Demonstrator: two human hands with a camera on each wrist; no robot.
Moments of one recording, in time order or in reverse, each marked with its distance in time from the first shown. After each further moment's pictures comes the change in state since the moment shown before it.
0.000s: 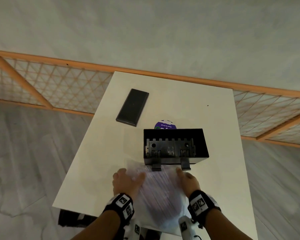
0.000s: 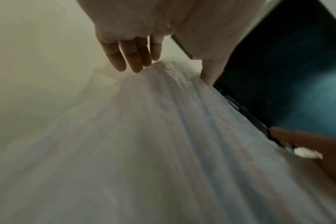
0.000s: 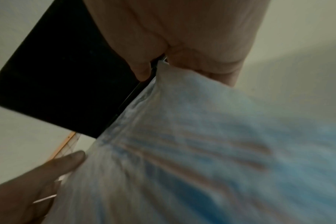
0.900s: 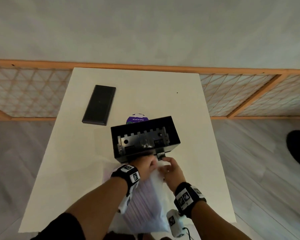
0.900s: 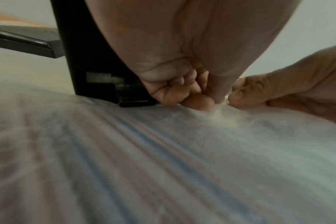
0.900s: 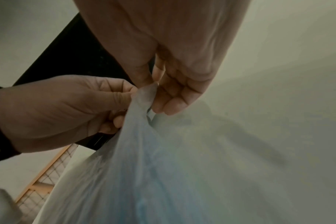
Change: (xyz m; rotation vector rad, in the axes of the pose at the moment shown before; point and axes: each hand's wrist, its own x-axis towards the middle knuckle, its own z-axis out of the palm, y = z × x) left_hand 0.003 0.114 0.075 0.503 -0.593 0.867; right_hand 0.004 0.025 -0.017 0.313 0.006 -0.184
